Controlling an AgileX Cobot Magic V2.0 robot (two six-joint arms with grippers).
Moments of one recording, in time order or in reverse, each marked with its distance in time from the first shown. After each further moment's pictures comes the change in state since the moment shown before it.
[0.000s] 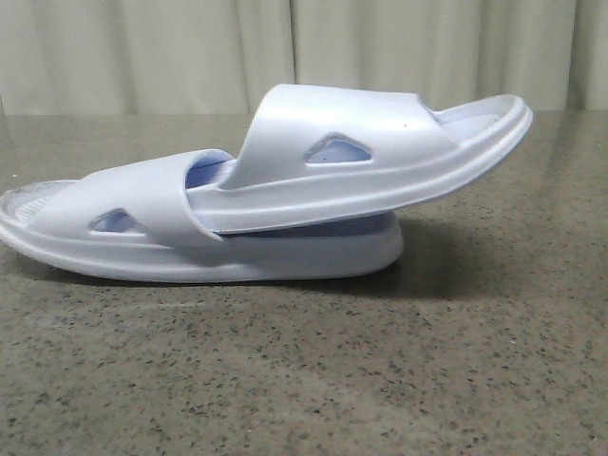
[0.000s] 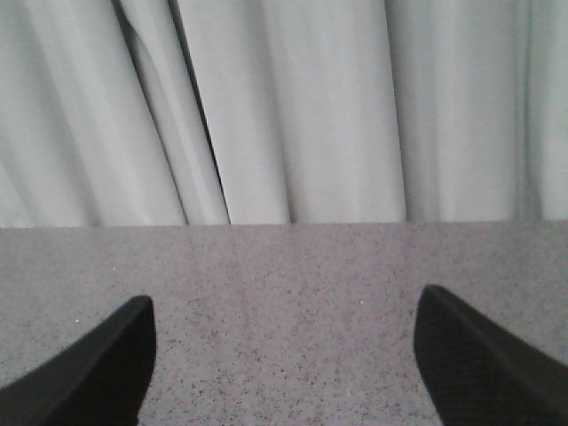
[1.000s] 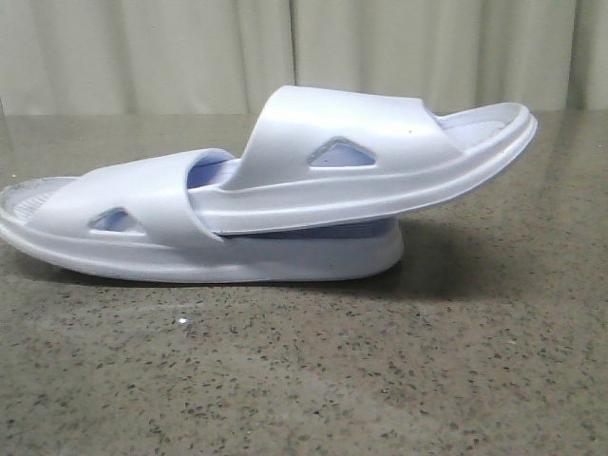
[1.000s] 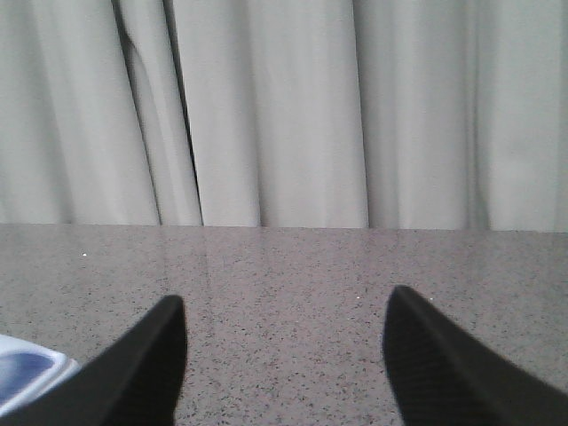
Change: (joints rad) left arm 0.000 -0.341 0.346 0.029 -0.141 0.002; right arm 0.000 -0.385 0.301 -0.071 -0.052 0.000
